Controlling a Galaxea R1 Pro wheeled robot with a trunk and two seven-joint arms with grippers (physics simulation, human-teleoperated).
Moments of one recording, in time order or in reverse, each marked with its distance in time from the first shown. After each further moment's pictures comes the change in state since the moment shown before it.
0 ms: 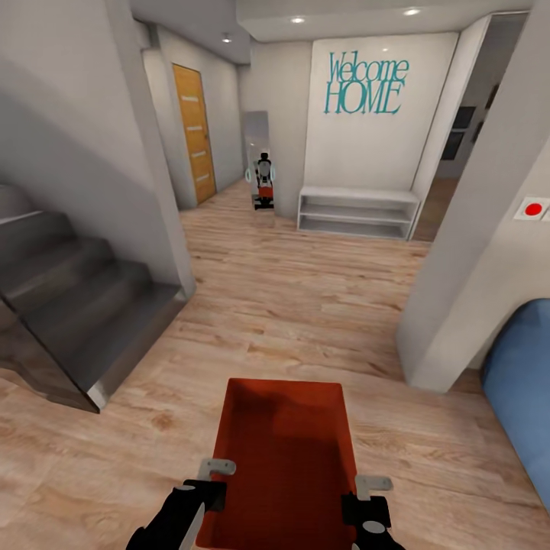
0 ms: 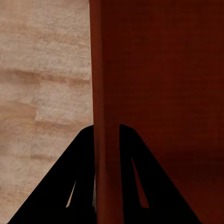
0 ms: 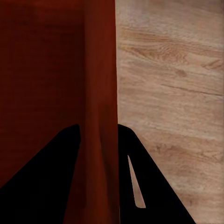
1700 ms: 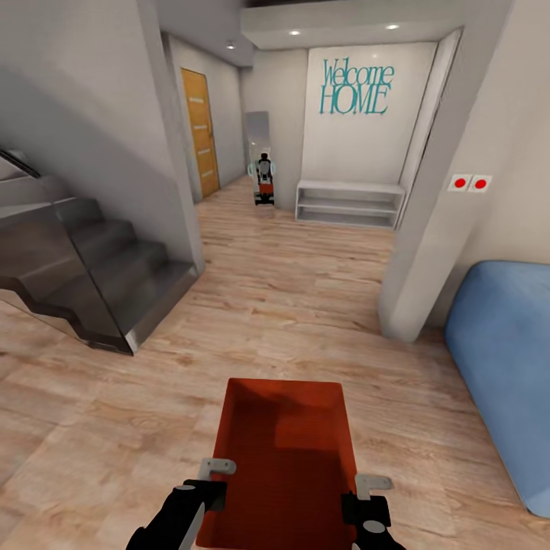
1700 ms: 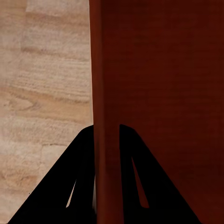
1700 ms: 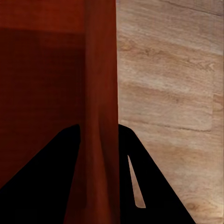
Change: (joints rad) left arm 0.000 0.000 0.000 -0.001 0.001 0.000 0.000; right arm 0.000 -0.003 0.007 -0.004 -0.005 0.001 0.000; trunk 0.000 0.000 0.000
